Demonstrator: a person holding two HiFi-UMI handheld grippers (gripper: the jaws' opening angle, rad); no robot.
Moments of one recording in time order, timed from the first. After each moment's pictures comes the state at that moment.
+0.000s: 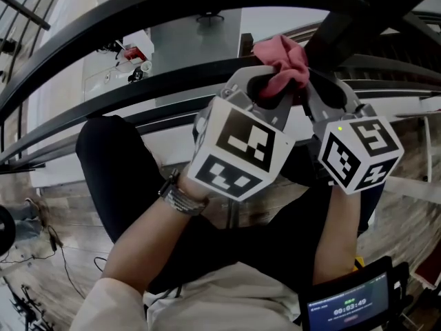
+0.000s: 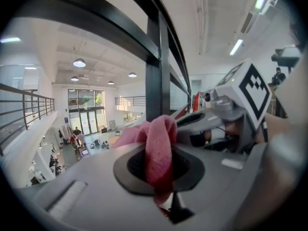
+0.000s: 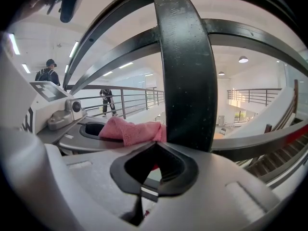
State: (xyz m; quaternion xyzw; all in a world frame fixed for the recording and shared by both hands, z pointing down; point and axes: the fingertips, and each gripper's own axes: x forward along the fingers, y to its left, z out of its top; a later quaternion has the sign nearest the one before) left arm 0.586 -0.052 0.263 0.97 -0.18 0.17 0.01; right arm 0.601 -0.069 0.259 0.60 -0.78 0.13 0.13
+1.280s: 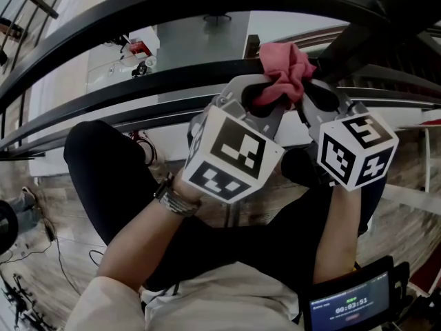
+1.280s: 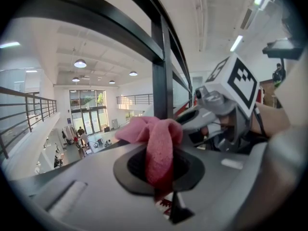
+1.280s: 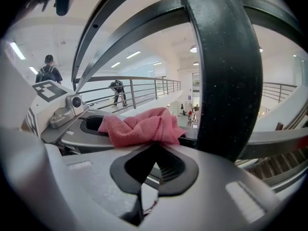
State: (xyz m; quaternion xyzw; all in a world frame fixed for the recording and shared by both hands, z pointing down) left arm 0.557 -0.050 0.282 0.96 -0.19 0.19 0.01; right arm 0.574 -0.069 0.288 0.54 -0.80 0.17 0.18
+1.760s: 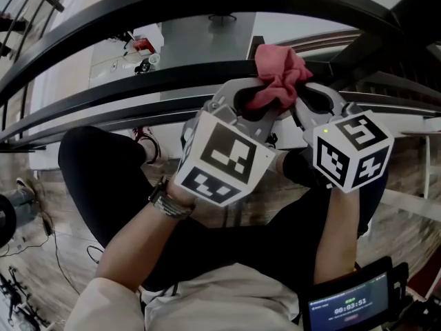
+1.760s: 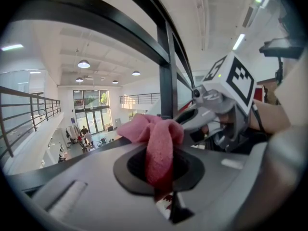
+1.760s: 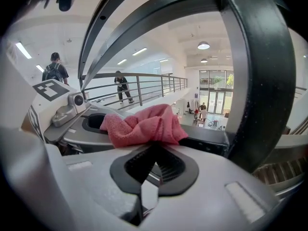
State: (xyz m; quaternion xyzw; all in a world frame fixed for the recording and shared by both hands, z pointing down) left arm 0.536 -0.055 0.279 0.96 -0.20 0.19 0.00; right arm 0.548 -0.072 0.288 0.51 -0.82 0.17 0.20
